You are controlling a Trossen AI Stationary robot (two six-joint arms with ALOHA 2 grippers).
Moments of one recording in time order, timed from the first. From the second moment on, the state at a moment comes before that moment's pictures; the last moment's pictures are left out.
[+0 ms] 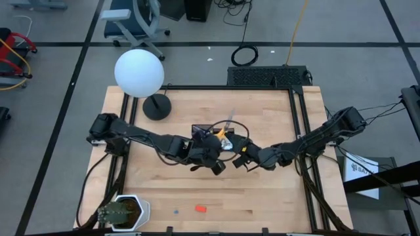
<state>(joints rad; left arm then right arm) -0.26 1.81 1.53 -0.53 -0.50 -0.62 0.38 1.48 0.74 0.63 1.02 -1.90</state>
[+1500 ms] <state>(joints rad) -0.28 1.81 1.53 -0.44 -0.45 -0.52 0.37 1.48 0.74 0.56 1.00 -1.83</state>
